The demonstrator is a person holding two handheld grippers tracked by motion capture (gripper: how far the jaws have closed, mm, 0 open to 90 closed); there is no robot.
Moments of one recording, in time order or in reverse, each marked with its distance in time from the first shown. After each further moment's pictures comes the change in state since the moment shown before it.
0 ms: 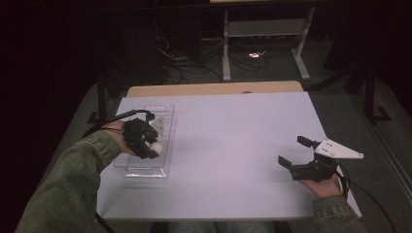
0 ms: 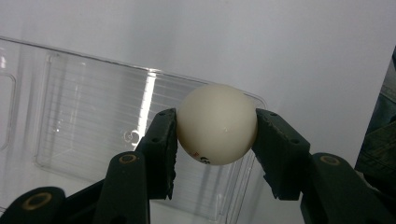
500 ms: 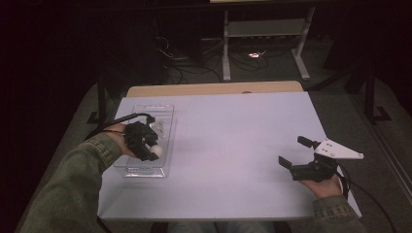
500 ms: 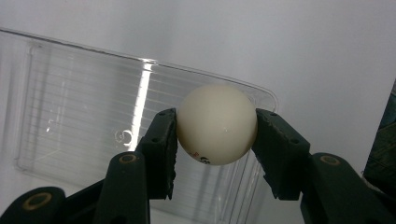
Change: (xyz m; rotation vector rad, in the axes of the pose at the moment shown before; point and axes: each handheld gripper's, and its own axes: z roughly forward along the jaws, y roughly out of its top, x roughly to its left) left arm 0.006 -0.007 0.017 -0.001 -0.026 -0.008; right arm 0.000 -0.001 0.000 0.009 -0.003 -0.005
